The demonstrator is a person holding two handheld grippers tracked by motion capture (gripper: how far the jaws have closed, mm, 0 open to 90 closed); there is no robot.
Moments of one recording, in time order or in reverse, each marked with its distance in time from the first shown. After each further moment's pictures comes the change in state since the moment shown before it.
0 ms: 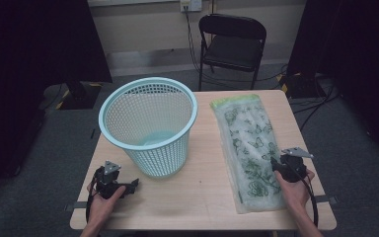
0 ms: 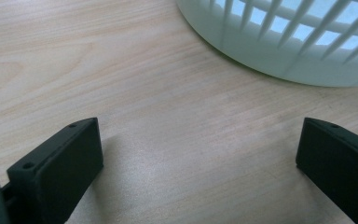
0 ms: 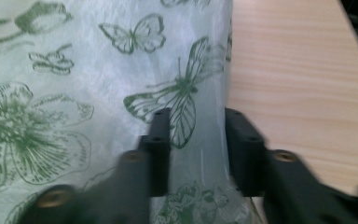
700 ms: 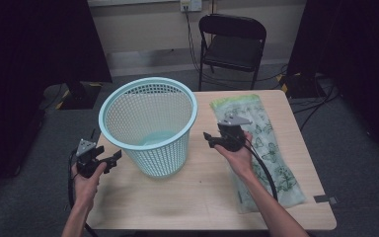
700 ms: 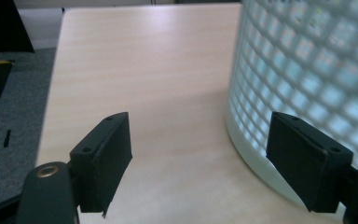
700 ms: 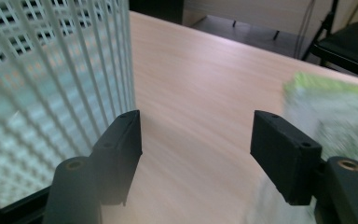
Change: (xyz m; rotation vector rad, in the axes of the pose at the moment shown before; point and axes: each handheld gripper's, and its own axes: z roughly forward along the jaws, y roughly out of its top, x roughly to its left) left arm 0.058 0.057 -0.031 -0.272 0.017 -0.117; right arm 0.155 0.125 0.022 -0.200 0.450 -0.200
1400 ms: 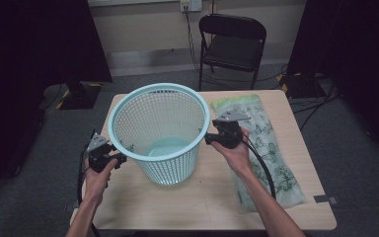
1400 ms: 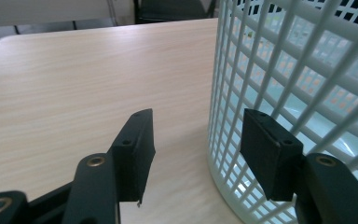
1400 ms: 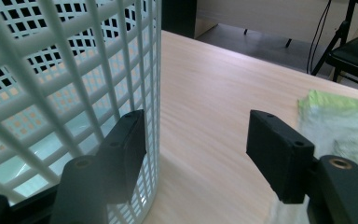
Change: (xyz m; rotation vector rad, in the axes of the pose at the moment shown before) left arm -0.047 0.010 0.004 -0.014 -0.168 0.058; right arm 0.007 0.013 -0.015 -0.024 0.045 0.005
